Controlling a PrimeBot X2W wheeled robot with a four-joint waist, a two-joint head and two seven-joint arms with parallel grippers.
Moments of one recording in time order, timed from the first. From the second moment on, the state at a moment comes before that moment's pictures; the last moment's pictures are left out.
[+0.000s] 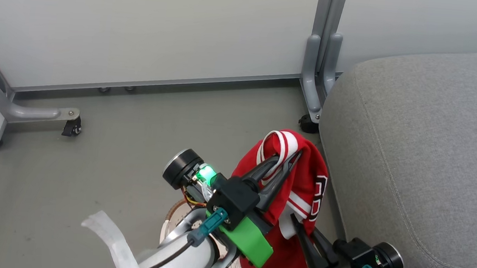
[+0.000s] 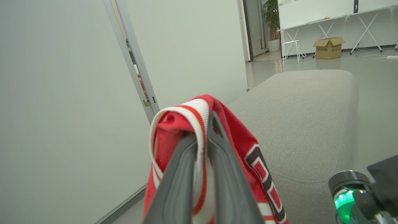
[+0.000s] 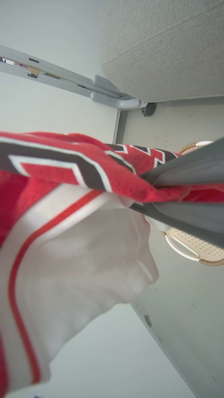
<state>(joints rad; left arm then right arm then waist) -0.49 0.18 -0.91 0.06 -0.35 0.11 -0.13 -0.02 -0.07 0.38 0.23 0.09 0.13 -0.26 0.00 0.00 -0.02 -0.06</state>
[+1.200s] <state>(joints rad) -0.49 0.22 -0.92 0.10 -0.37 0.16 -0.09 -0.02 -0.07 0.35 0.23 0.10 0.13 -0.26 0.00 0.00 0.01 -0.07</state>
